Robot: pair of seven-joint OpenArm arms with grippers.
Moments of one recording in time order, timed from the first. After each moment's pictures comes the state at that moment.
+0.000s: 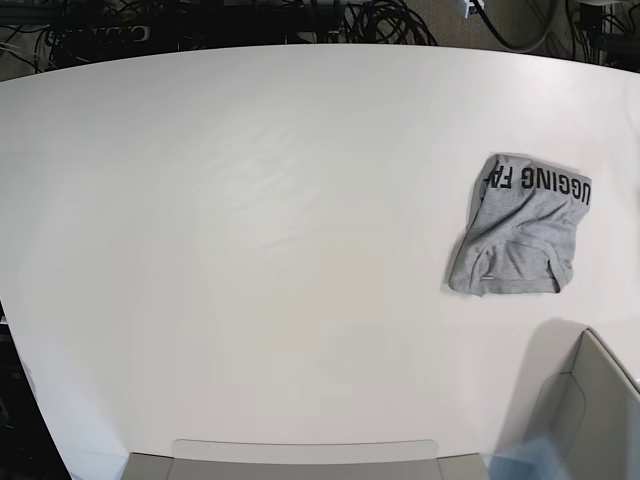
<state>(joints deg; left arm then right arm) 38.9 -5.9 -15.8 59.2 -12.4 -18.3 28.9 -33.9 29.4 -30.7 78.6 -0.5 37.4 -43.6</state>
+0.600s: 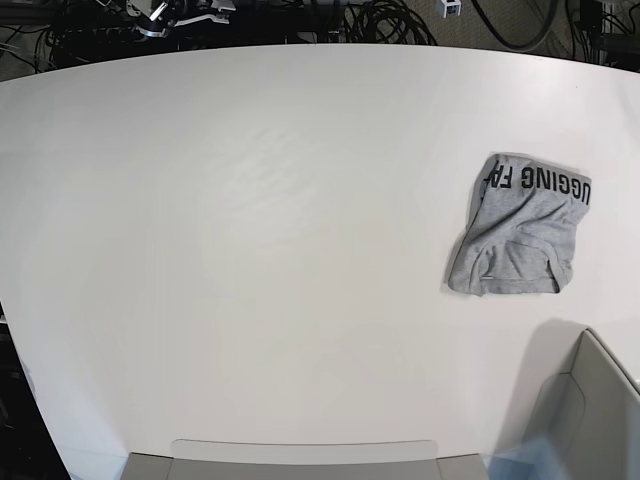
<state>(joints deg) 25.8 -5.9 -12.7 31.9 -12.0 -18.2 14.9 -10.1 24.1 -43.8 40.3 -0.3 37.1 -19.2</state>
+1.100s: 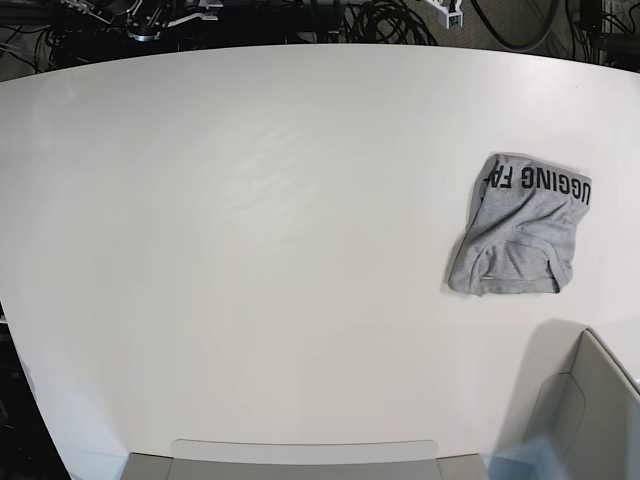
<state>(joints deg) 20.6 -6.1 -12.7 24.7 -12.1 -18.3 5.0 -2.1 22.8 -58.7 23.8 -0.6 37.1 -7.3</state>
